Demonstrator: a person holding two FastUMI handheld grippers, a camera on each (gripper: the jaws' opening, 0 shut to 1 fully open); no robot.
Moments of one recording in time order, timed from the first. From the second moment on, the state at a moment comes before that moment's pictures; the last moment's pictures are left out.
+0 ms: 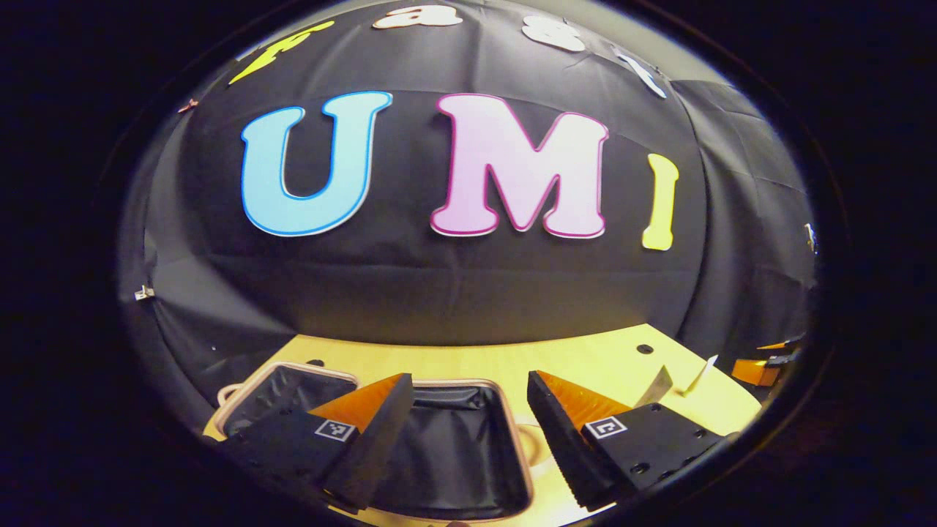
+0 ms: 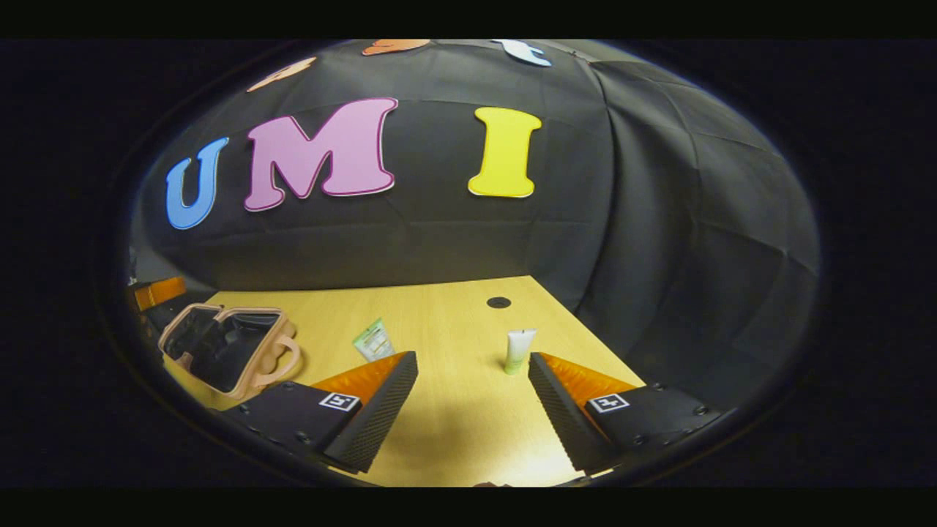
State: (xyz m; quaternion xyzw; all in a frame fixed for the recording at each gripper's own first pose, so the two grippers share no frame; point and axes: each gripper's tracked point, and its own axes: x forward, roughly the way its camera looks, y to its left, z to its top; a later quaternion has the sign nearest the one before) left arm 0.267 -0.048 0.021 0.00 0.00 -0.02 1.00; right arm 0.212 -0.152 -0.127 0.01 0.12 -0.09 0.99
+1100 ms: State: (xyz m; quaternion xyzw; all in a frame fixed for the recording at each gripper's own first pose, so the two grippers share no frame) left arm 0.414 -0.326 -0.171 0.07 0.15 -0.18 0.97; right arm 0.327 -0.222 -0.247 0.07 0.18 -0.12 0.97
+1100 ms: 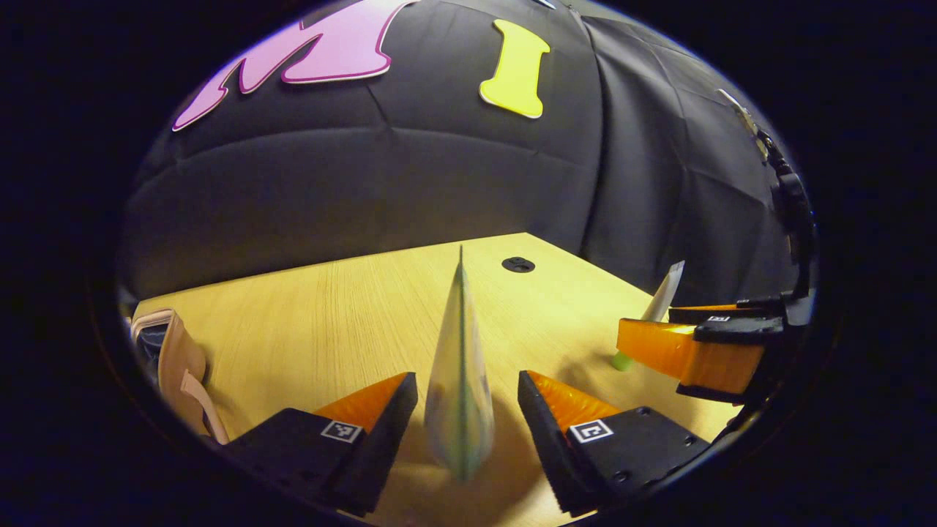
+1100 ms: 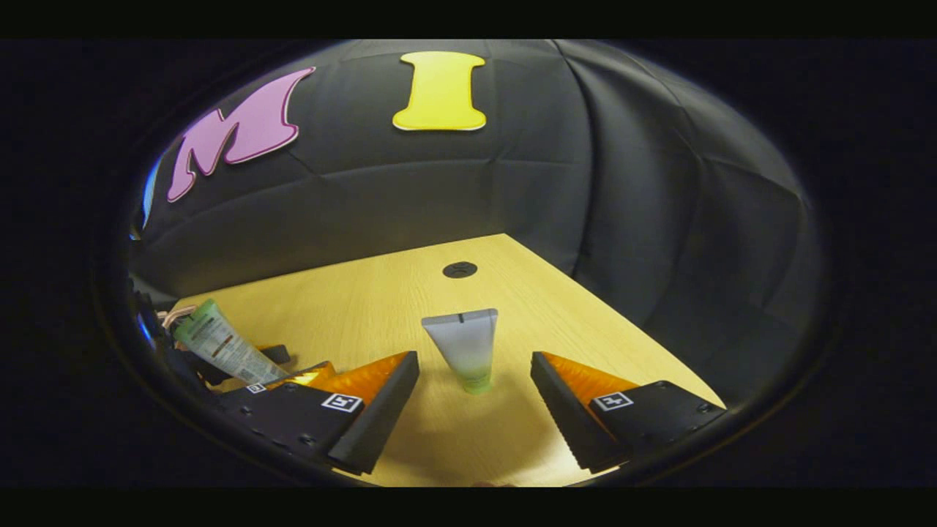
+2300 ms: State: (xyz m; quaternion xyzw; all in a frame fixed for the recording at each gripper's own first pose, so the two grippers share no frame) left arm 0.332 -0.220 -0.109 -0.04 0.10 -0.14 0.99; right arm 0.299 -0.148 -0.187 -0.02 0.13 -0.04 0.99
